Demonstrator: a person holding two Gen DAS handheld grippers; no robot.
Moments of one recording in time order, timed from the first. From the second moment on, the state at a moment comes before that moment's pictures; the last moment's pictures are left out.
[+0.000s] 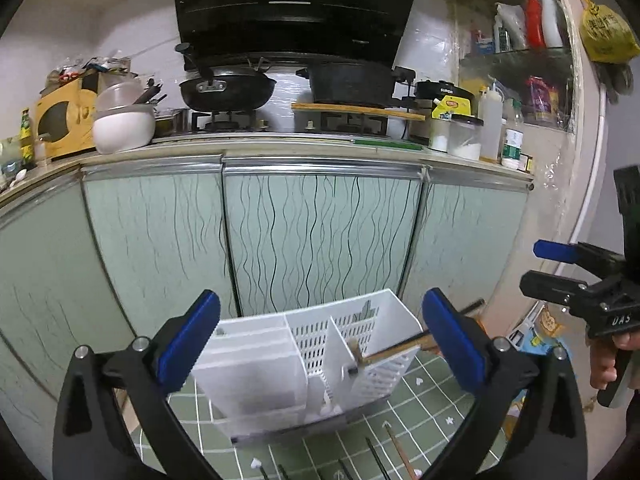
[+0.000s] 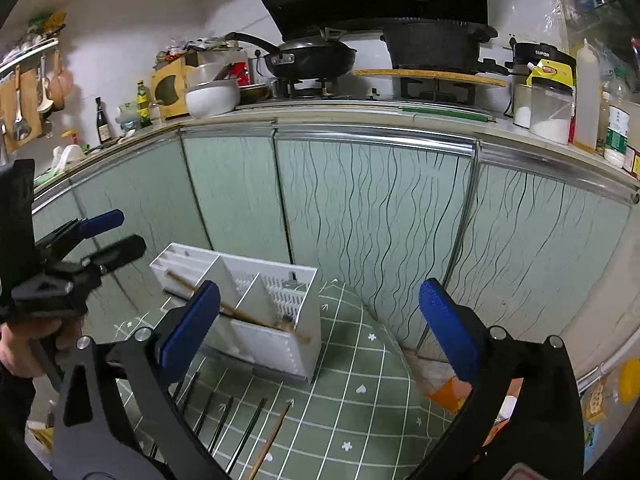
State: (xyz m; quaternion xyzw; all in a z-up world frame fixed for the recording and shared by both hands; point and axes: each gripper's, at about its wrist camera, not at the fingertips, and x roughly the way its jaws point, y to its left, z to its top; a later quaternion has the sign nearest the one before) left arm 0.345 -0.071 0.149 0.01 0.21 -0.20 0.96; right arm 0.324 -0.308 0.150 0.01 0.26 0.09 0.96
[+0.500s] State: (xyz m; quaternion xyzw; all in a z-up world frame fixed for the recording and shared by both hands) left arm 0.249 -0.030 0.123 0.00 0.20 -0.19 0.96; right arm 0.227 -0.291 0.126 0.01 0.24 0.11 0.97
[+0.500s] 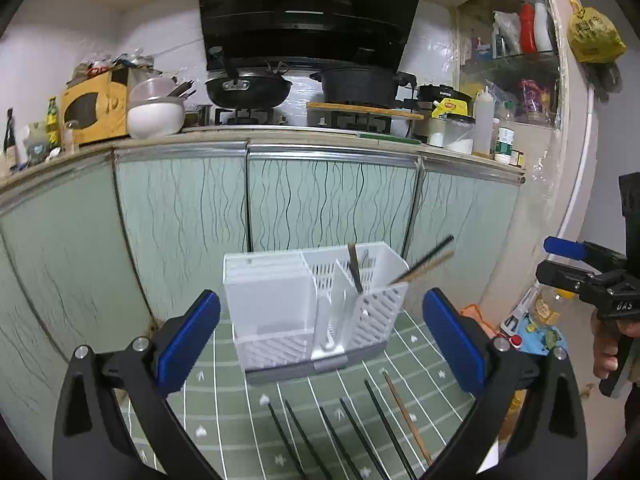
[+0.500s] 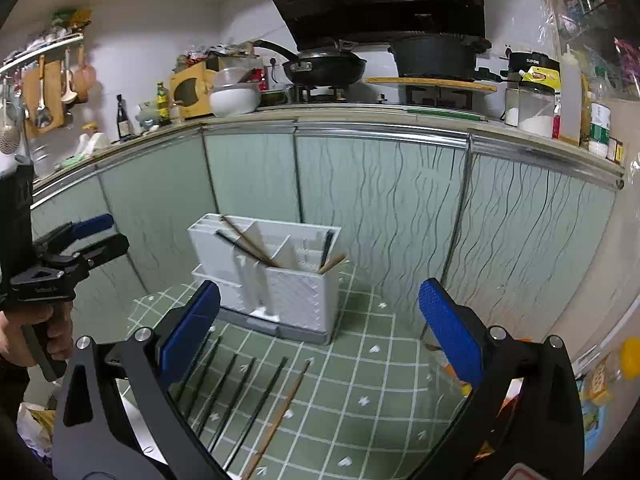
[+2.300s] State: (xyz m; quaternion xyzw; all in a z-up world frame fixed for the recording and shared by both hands) left arm 0.188 0.017 -0.010 0.01 0.25 -0.14 0.96; right arm 0.172 -0.249 -0.008 -0.03 0.28 0.09 0.96
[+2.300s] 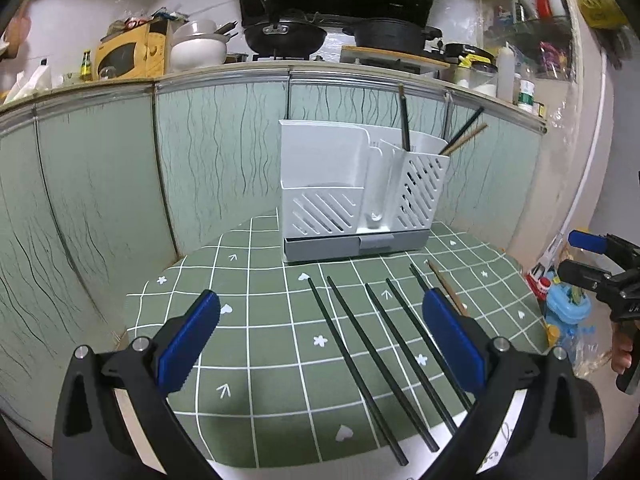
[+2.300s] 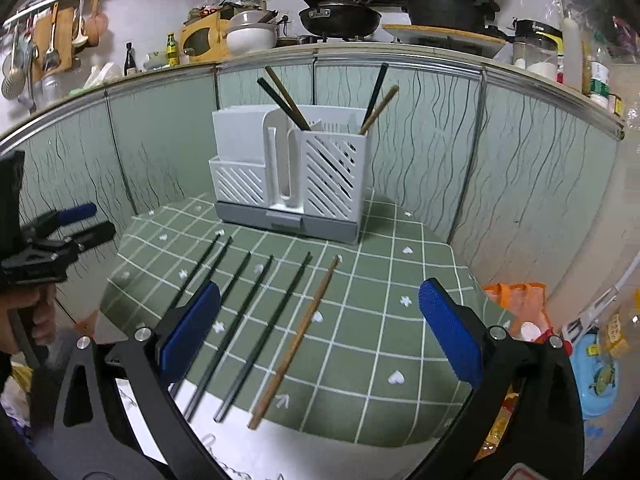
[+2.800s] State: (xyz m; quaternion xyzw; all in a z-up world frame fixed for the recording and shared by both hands) left arm 0.159 0.008 -0.062 0.03 0.27 -0.07 0.96; right arm 0.156 -0.247 -0.077 -0.02 0.34 0.07 0.94
